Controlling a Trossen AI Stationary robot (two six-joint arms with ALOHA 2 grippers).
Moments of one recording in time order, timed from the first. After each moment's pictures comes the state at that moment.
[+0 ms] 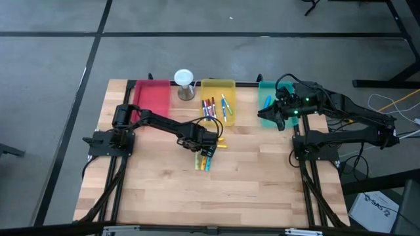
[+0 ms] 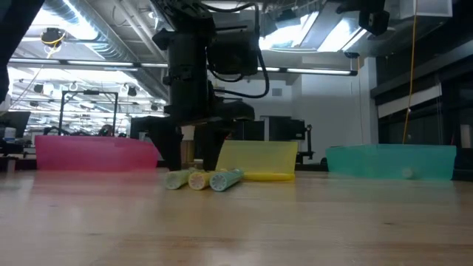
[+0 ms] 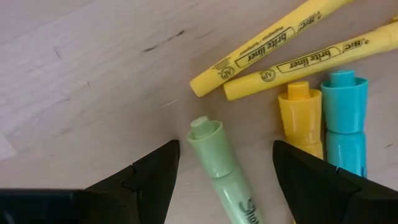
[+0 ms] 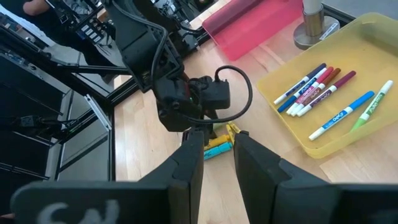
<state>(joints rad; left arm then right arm) -0.04 1.99 1.32 -0.75 -0.02 -1.24 -0.26 0.82 1.06 -0.68 -0.18 0.47</state>
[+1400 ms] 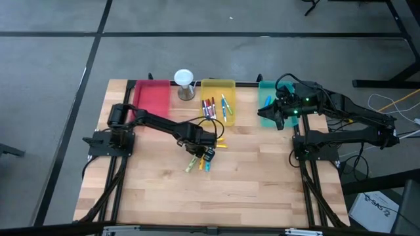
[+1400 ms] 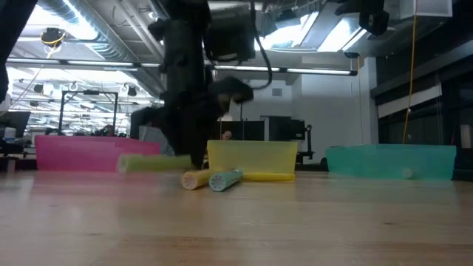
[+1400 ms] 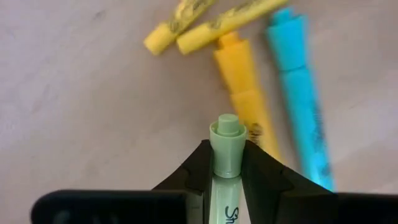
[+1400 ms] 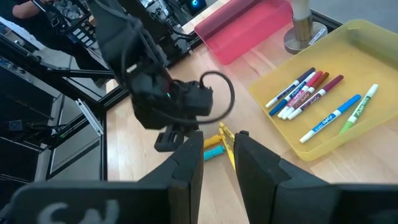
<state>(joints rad) -0.05 1.93 1.31 -0.75 0.06 -1.12 -0.26 0.82 1.06 -0.68 -0.14 0.47</state>
